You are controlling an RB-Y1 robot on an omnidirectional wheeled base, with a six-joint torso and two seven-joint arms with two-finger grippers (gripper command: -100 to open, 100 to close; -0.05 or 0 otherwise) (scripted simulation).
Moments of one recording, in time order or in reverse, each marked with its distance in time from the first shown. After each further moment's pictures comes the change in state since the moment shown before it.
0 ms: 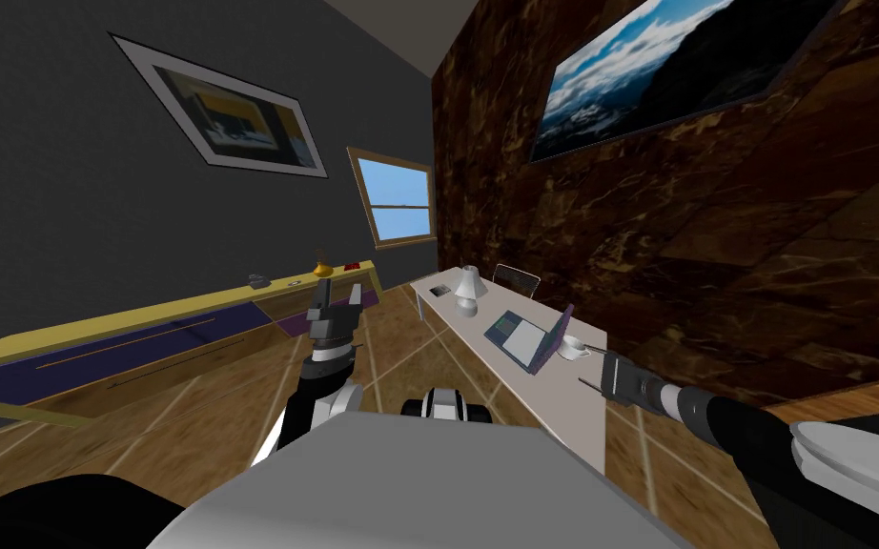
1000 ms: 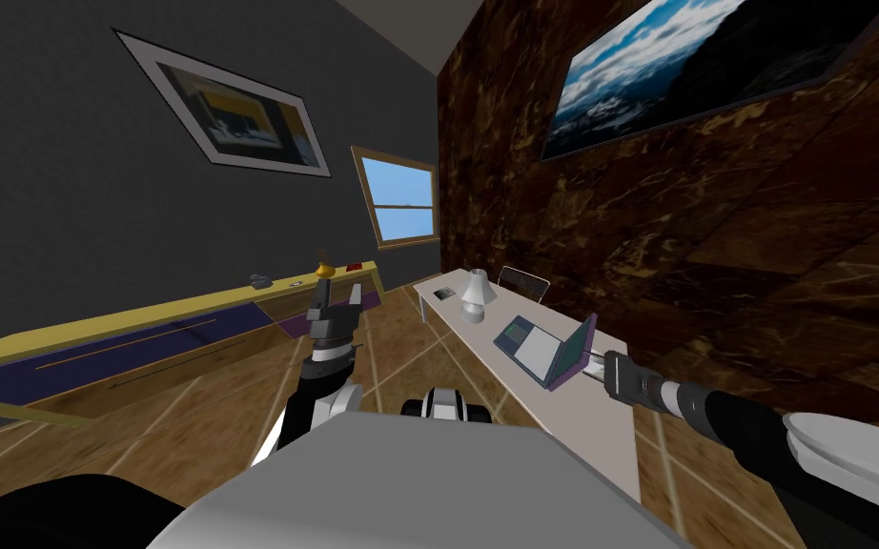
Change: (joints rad) left arm 0.000 0.000 0.000 0.000 0.000 0.000 0.000; right arm 0.024 -0.049 -0.019 0.025 0.019 0.000 0.023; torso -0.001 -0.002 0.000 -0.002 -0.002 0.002
